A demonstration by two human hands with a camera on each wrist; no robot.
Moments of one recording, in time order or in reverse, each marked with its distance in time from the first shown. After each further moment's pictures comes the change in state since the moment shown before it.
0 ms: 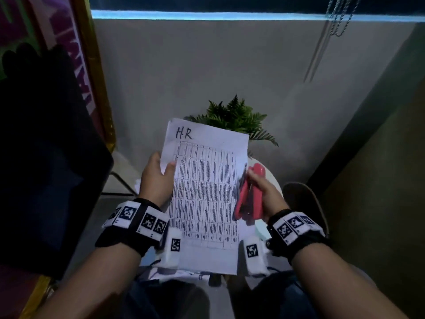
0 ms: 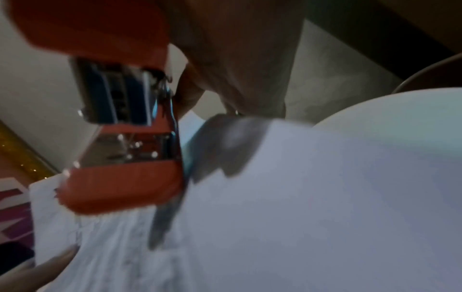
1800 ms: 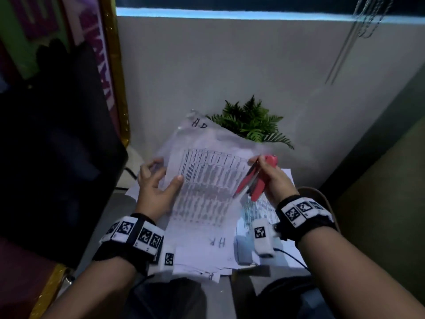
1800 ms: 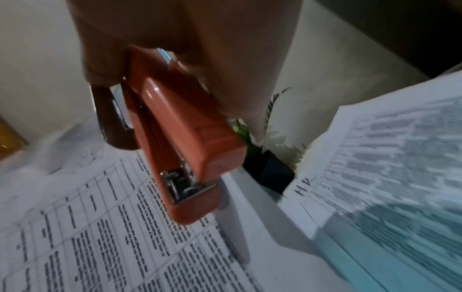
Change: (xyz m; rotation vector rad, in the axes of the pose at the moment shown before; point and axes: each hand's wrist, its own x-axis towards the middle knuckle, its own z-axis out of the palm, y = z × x) left_hand -0.003 -0.062 -0.028 -0.001 0.053 0.228; right_hand 0.028 -0.020 0.020 -0.081 -0.044 -0.230
